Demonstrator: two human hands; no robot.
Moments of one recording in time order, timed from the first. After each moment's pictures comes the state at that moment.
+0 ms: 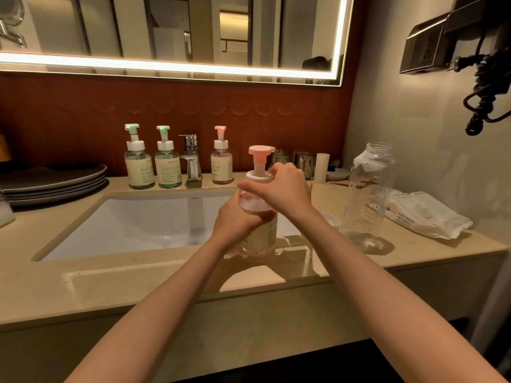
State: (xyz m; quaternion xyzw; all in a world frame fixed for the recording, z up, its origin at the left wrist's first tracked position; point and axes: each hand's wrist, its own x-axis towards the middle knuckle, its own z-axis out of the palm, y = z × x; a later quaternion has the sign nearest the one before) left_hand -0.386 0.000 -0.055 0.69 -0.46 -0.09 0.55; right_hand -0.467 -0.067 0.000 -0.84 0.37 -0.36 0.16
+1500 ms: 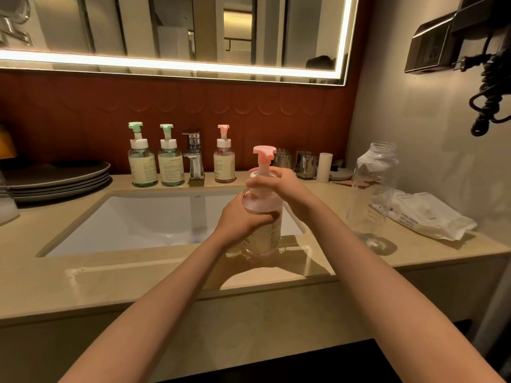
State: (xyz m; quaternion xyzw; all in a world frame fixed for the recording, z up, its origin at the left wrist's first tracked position) left_hand -0.389 0.009 -0.050 0.70 -0.47 -0.13 0.52; right_hand -0.483 -0.058 0.011 -0.78 0.21 -0.28 0.52
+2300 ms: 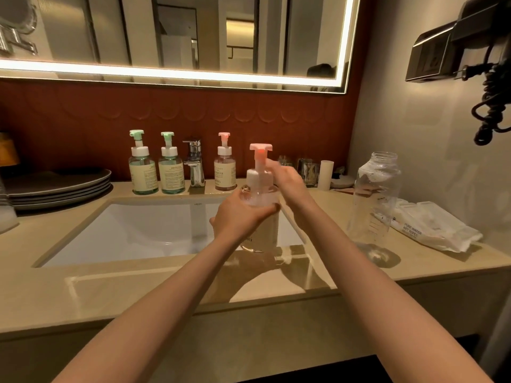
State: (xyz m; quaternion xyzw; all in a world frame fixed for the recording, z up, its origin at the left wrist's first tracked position) left_hand -0.393 -0.007 -0.033 0.78 -0.37 -0.02 0.51; right_hand -0.468 -0.071 0.014 -0.72 0.27 -0.37 0.52
